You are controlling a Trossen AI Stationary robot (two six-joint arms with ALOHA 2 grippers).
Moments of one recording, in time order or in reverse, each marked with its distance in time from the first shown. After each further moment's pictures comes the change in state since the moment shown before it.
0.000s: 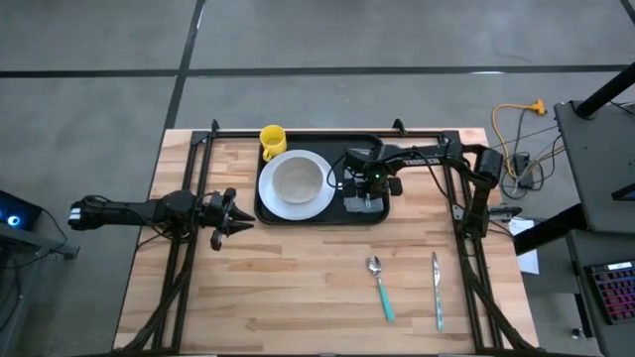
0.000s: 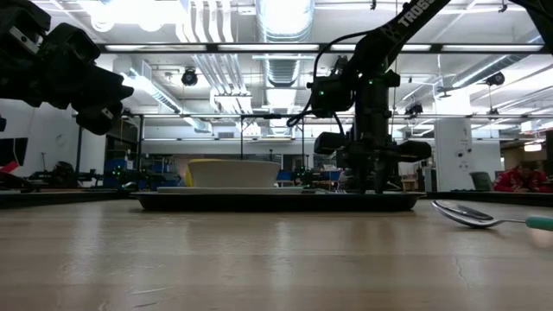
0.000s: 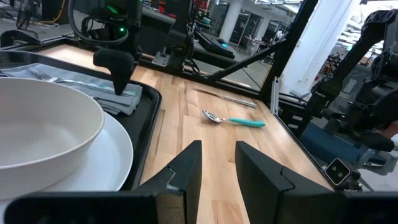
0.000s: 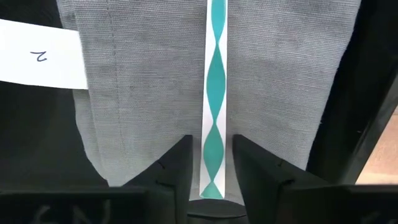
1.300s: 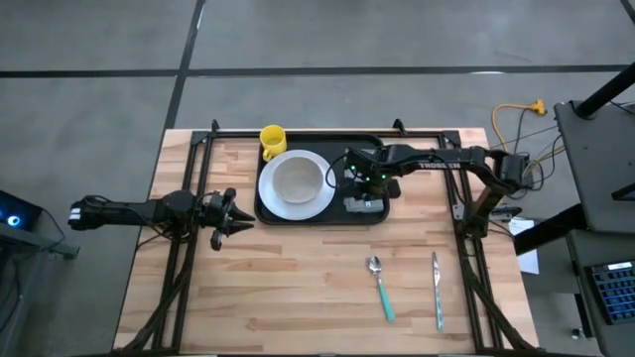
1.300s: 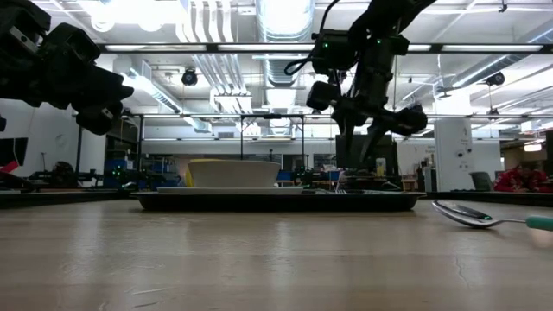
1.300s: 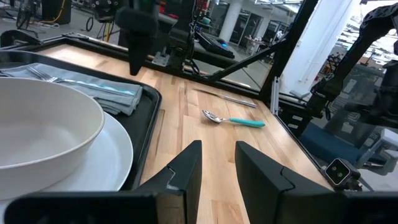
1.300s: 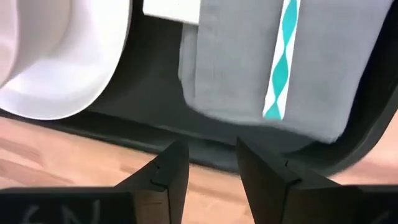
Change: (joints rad) left arm 0.000 0.000 0.000 0.000 0.000 0.000; right arm 0.086 -0.156 0.032 0.001 -0.052 0.081
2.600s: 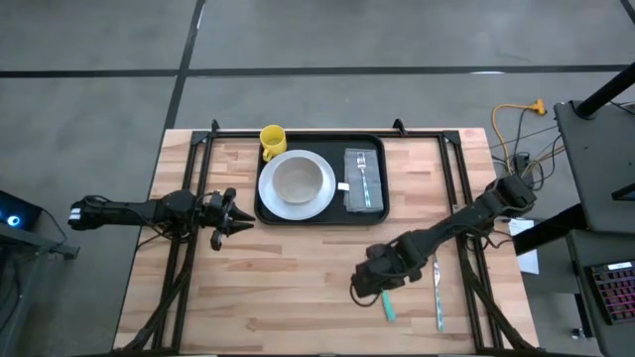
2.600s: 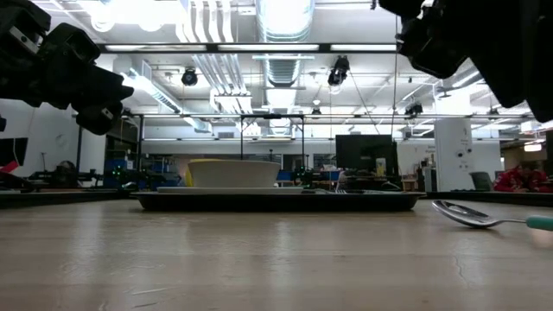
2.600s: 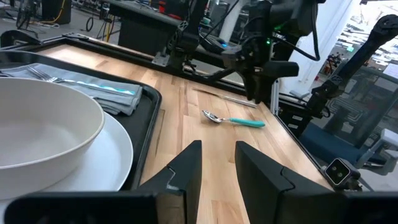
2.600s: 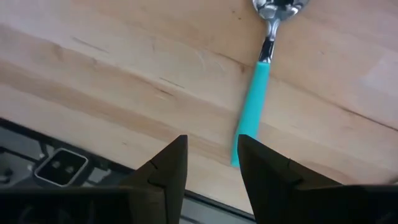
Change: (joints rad) left arm 0.000 0.000 0.000 0.000 0.000 0.000; right arm 0.750 -0.001 0.000 0.026 -0.035 0.541
